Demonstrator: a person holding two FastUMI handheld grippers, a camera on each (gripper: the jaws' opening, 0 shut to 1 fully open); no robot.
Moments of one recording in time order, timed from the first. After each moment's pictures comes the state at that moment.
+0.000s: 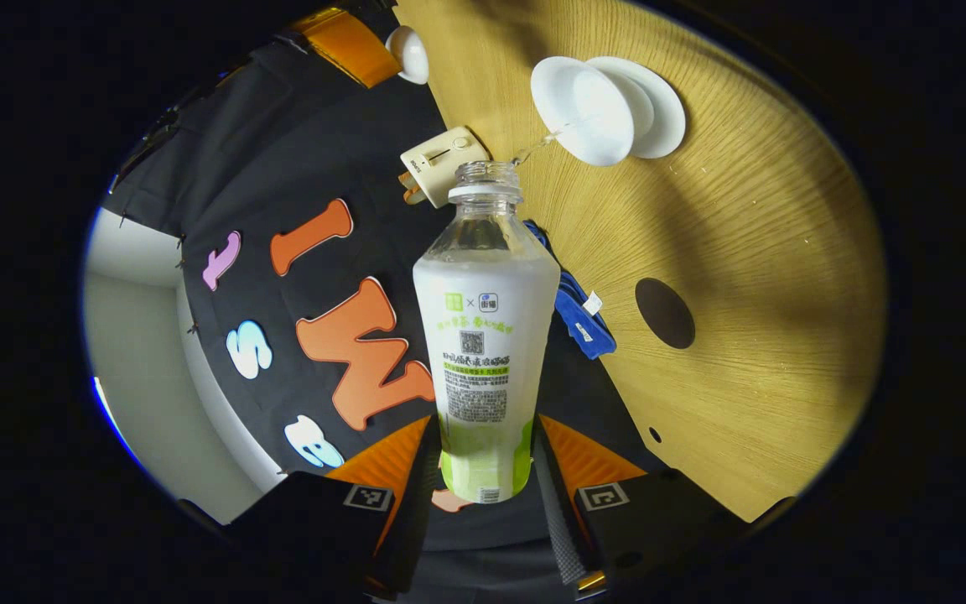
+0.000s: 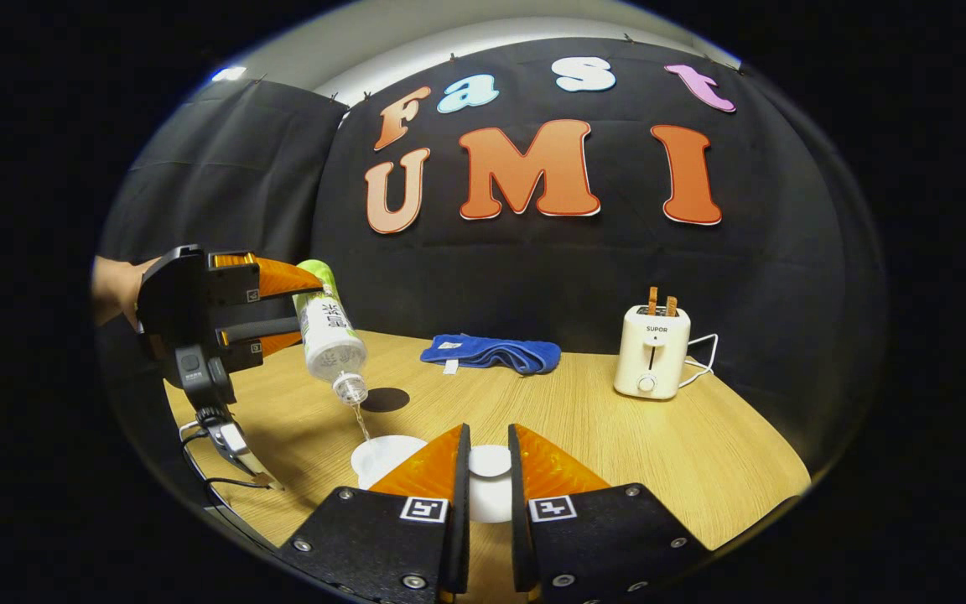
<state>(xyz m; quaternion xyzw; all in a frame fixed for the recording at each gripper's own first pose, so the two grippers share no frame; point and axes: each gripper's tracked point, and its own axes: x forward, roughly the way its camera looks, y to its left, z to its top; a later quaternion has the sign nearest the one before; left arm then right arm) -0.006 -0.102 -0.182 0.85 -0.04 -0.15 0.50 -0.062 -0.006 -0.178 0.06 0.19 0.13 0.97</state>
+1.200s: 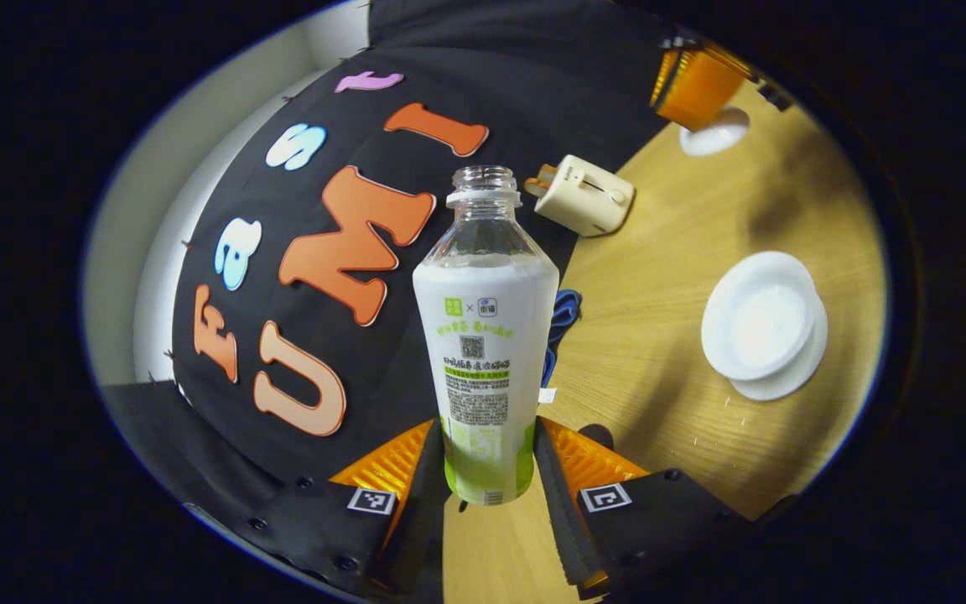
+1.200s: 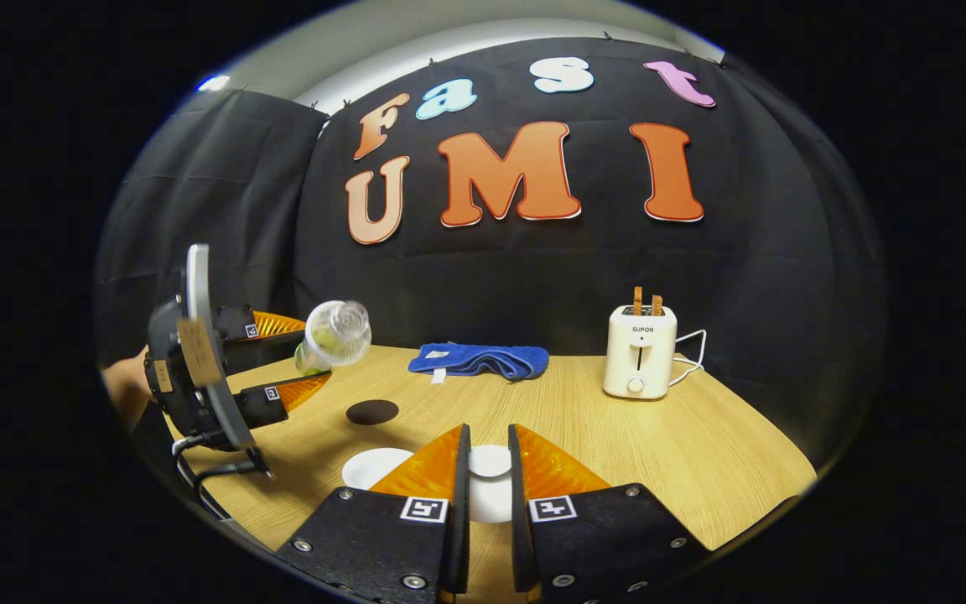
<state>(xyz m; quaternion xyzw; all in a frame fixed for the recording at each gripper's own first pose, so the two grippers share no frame) 0.016 -0.122 -0.207 0.48 0.06 -0.16 0.86 -0.048 -0.012 -0.173 0.08 0.19 0.11 0.97</state>
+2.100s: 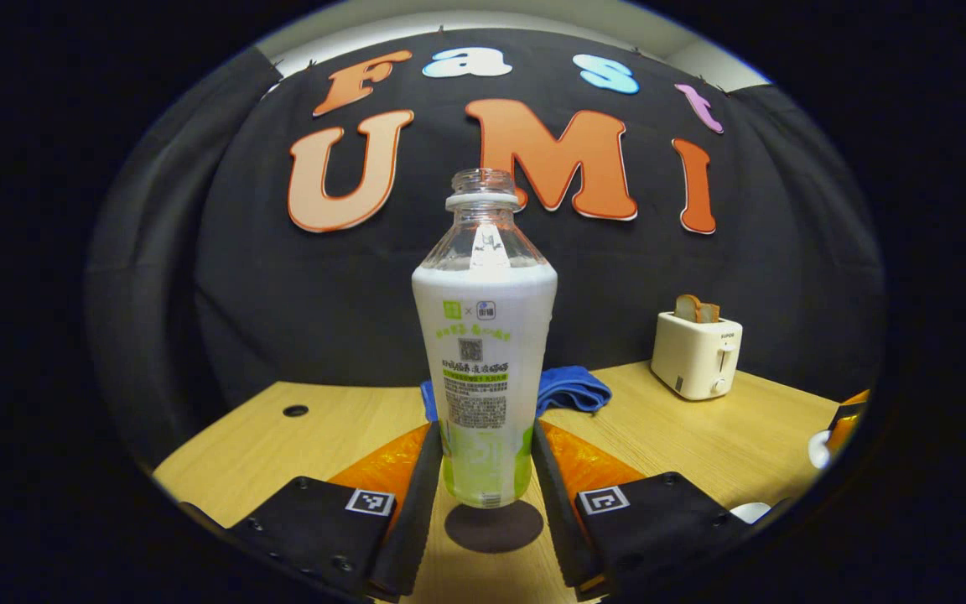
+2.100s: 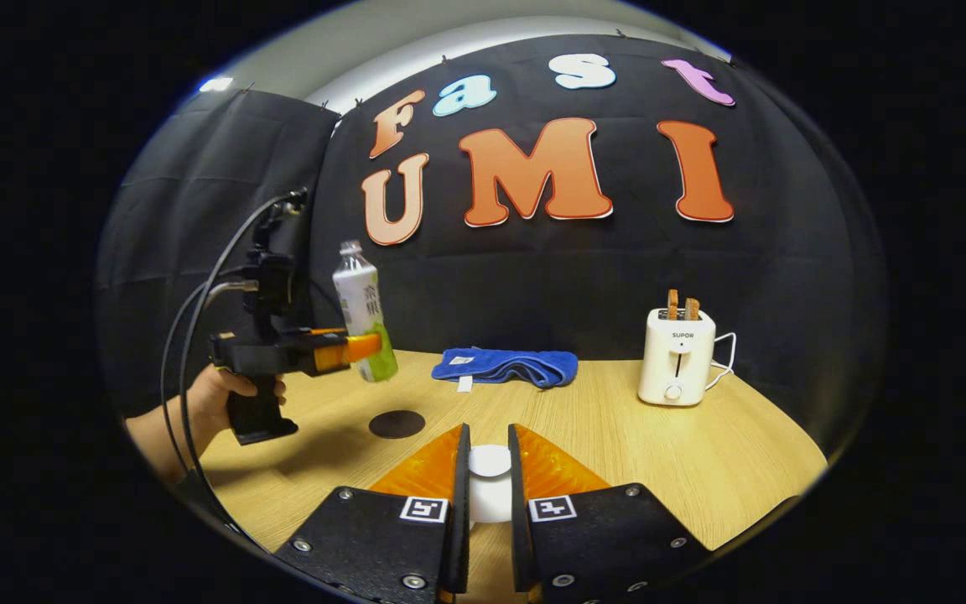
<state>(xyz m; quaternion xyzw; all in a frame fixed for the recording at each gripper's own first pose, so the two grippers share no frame) 0.113 -0.070 -0.251 0.00 0.19 -0.09 0.98 -0.029 0.032 -0.171 0.08 0.19 0.14 0.97</state>
